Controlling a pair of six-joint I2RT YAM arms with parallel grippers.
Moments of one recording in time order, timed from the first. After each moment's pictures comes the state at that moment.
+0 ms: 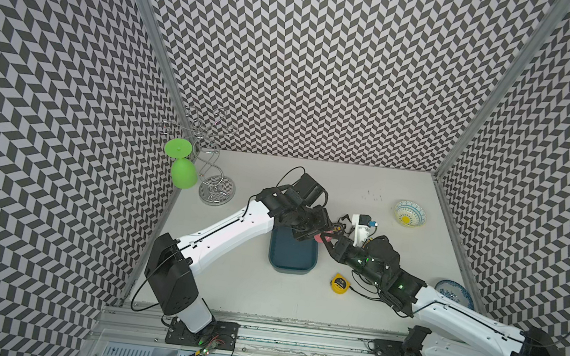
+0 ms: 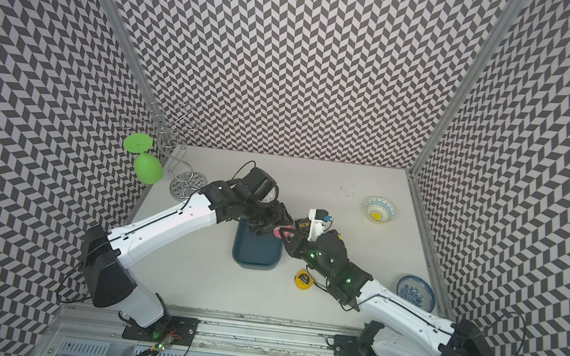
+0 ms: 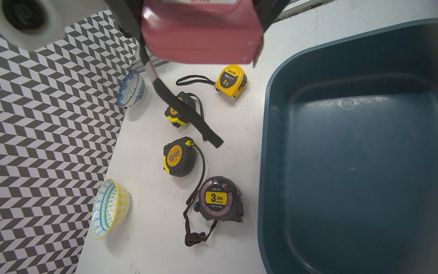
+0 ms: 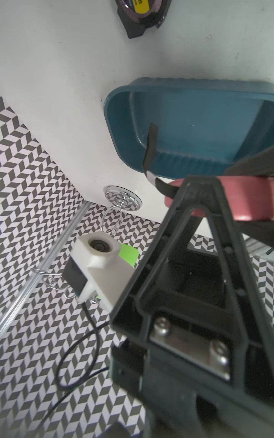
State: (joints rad) left arm -0.79 1.59 1.50 -0.84 0.28 -1.11; right arm 0.84 1.06 0.54 0.29 -0.02 0.97
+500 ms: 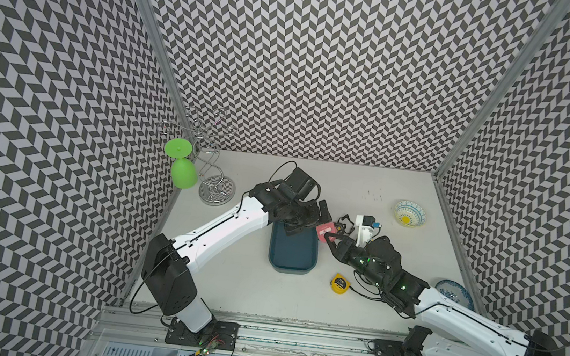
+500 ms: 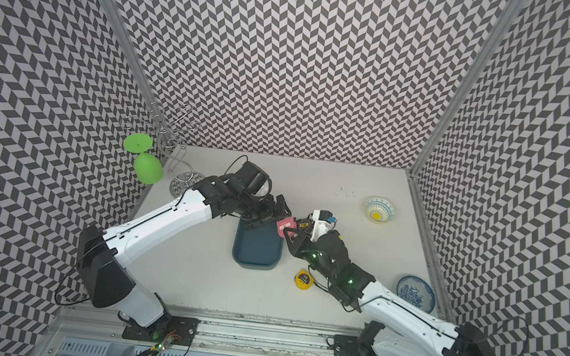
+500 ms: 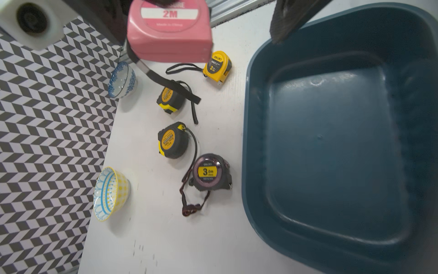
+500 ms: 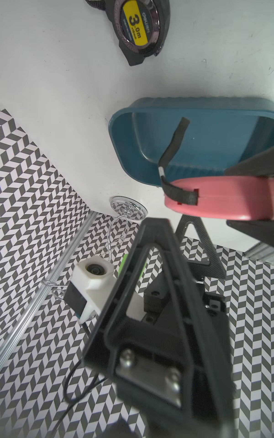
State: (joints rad) left arm -0.70 1.57 1.50 -0.87 0.24 -0.96; right arm 0.83 1.02 0.54 0.21 0.04 0.99
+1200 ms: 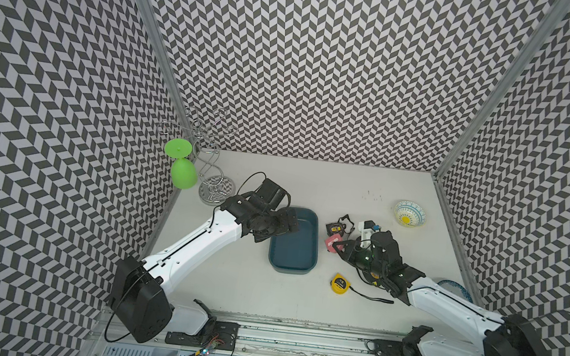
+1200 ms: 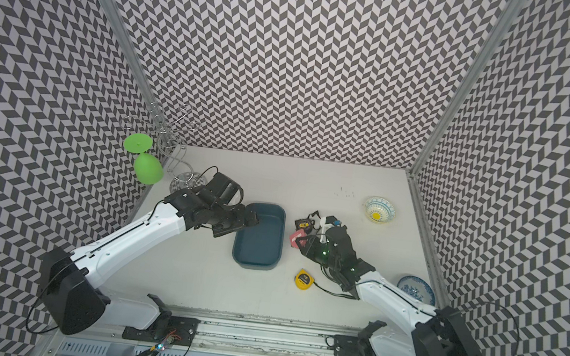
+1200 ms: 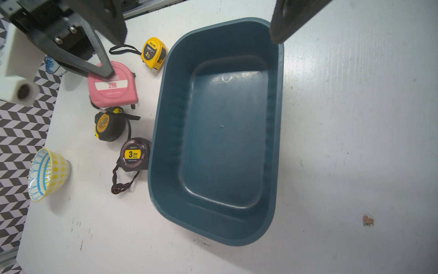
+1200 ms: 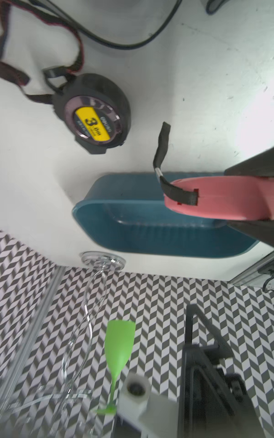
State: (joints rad) left arm -0.58 1.36 1.19 -0.86 0.14 -0.83; right arm 0.58 1.23 0.48 0.16 -0.31 0.93
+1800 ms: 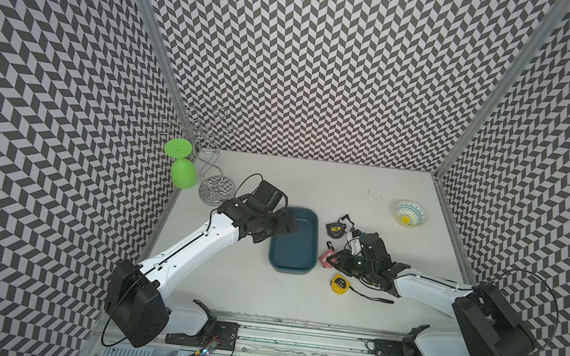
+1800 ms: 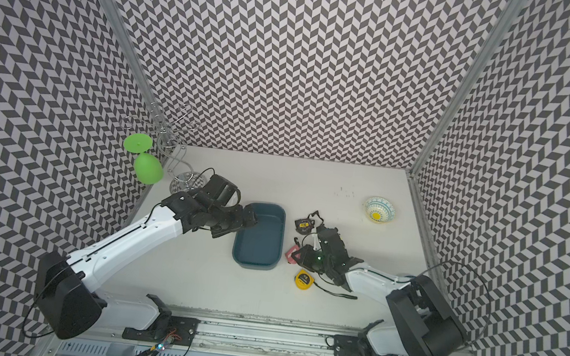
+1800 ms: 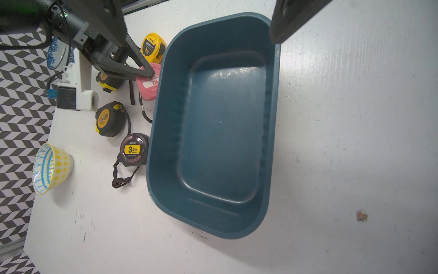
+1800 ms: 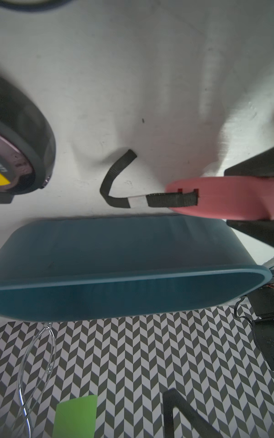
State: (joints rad) left arm -0.58 1.33 1.15 -0.82 0.13 -0.83; right arm 0.57 1.40 0.48 0.14 -0.40 0.88
